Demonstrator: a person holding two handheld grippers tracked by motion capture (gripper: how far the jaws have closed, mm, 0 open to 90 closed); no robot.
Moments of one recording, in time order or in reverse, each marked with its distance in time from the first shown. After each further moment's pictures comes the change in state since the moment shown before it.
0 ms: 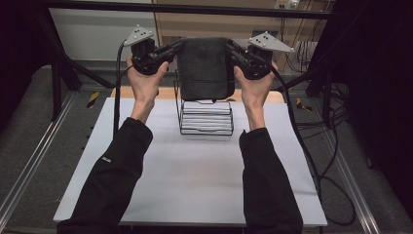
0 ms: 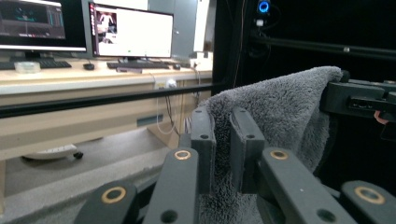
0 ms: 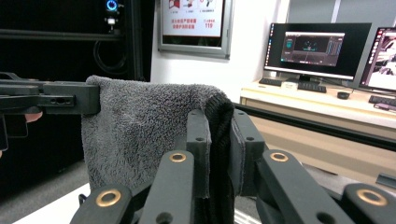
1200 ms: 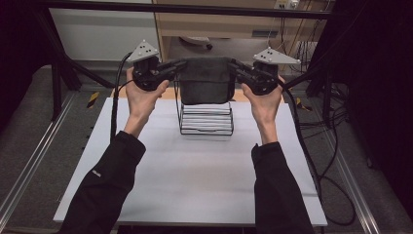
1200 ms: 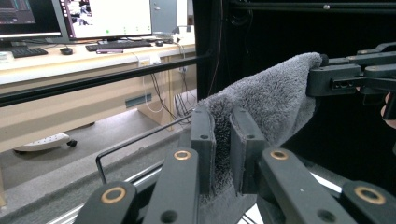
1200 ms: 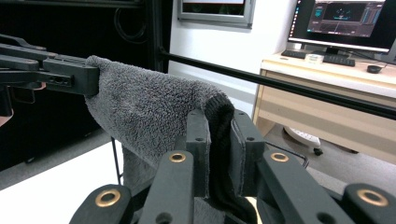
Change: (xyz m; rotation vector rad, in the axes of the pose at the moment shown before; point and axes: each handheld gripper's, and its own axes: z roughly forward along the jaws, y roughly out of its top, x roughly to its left) left arm -0.023 -0.016 -0.020 0.102 -0.065 0.087; right arm -0.002 -0.019 -0.030 0.117 0.093 -0.009
